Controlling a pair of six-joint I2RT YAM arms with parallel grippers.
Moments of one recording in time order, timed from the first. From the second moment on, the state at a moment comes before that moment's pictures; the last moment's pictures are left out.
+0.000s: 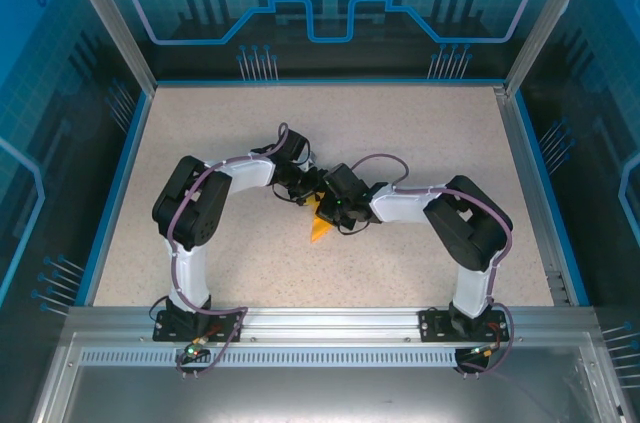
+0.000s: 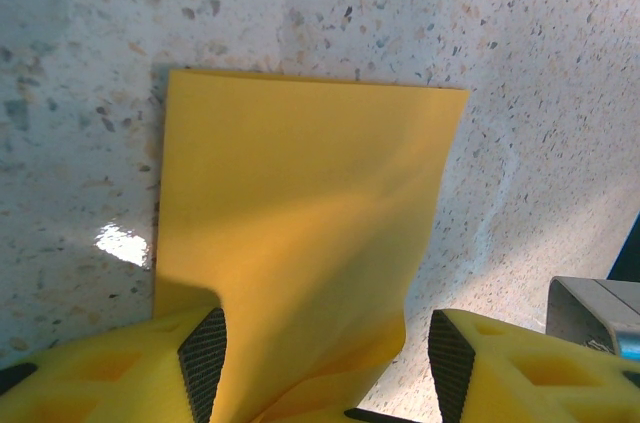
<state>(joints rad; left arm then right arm) -0.44 1.98 1.20 -0.33 0.56 -0.79 0.76 1.86 1.00 -0.13 -0.15 1.17</state>
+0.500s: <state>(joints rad) -0.44 1.98 1.20 -0.33 0.56 -0.79 0.76 1.86 1.01 -0.14 -0.15 1.15</state>
